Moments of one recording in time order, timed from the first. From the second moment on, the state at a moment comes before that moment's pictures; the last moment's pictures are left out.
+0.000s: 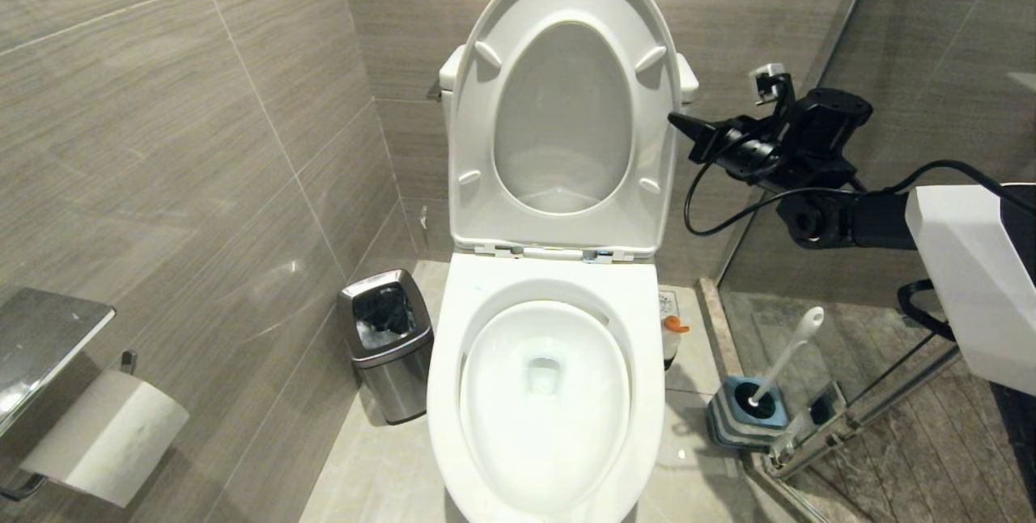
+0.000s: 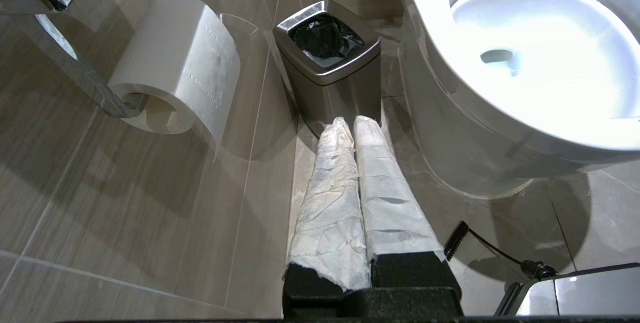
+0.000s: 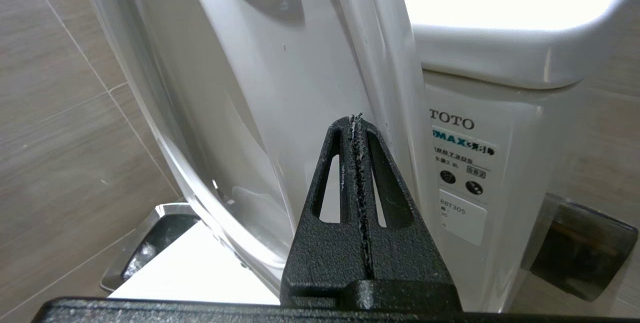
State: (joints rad) left arm 0.00 0.00 -0.04 0.10 -0.06 0.16; right arm 0.06 2.42 -2.00 -0.74 0.54 0.24
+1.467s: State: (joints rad) left arm 0.00 0.00 -0.04 0.10 -0.04 0.15; right arm 0.17 1.84 -1.71 -0.51 0.46 0.24
